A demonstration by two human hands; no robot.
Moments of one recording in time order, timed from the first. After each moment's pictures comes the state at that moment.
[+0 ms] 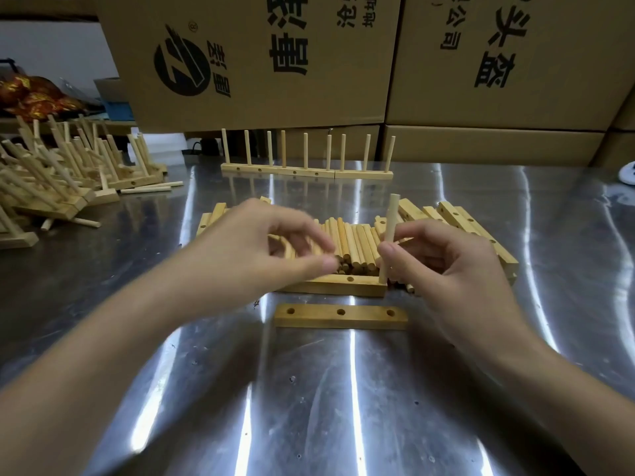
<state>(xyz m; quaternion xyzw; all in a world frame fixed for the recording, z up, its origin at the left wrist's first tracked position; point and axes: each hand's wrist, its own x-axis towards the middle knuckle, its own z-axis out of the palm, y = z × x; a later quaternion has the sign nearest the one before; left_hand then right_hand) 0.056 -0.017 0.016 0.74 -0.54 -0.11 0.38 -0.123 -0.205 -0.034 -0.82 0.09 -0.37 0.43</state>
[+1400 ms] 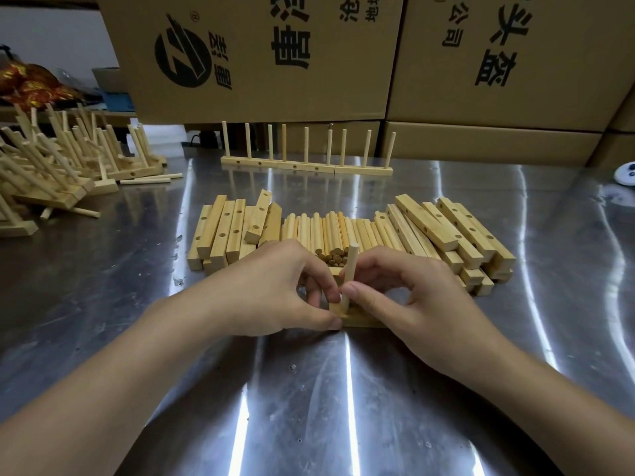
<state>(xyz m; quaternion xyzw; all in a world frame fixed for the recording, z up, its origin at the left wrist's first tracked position) 0.050 -0.034 -0.019 0.75 -0.58 -0.18 0.26 -0.120 -0.190 -0.044 -0.89 0.01 -0.25 0.38</state>
